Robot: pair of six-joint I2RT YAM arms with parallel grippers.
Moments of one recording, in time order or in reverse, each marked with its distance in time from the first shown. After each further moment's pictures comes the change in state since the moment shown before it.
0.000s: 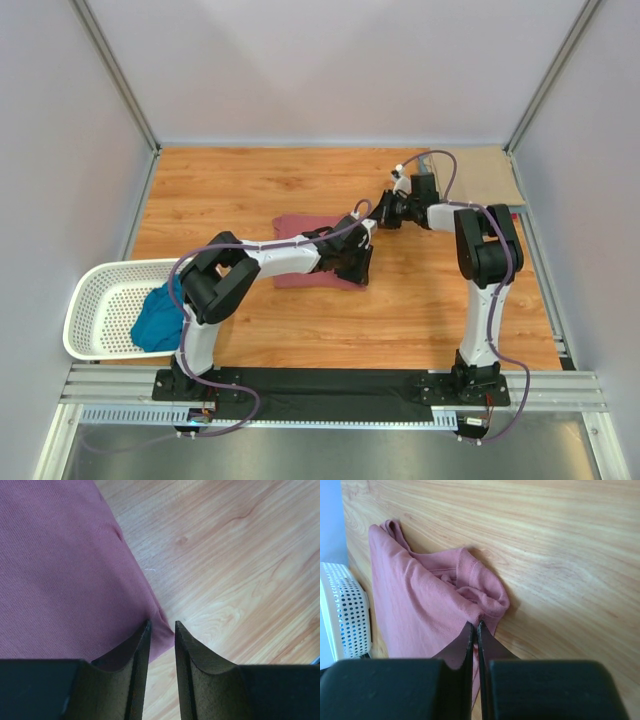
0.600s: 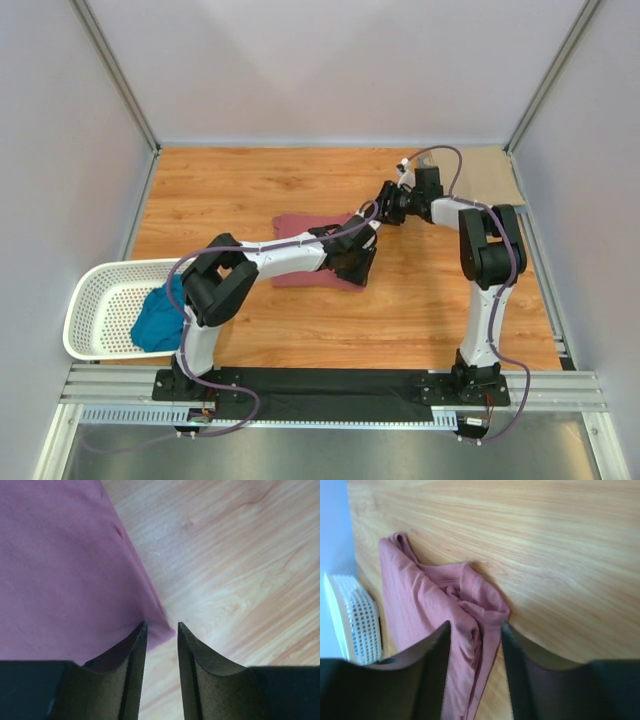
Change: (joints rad) left arm -0.032 -0.005 0.046 -0.088 -0.081 0.002; right arm -0.017 0.020 0.074 -0.058 -0.014 0.035
